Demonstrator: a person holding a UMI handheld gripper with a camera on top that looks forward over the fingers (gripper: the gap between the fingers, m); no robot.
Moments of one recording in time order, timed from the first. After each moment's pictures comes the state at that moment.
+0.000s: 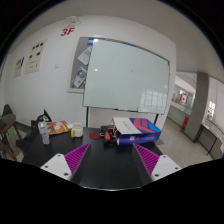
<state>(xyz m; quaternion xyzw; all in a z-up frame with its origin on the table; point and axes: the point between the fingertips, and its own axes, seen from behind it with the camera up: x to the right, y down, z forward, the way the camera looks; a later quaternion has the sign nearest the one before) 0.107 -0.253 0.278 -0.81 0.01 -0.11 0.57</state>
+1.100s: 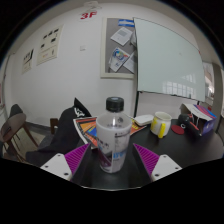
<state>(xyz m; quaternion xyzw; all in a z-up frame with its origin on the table) -0.292 0.015 0.059 -0.84 -0.02 -0.01 0.54</state>
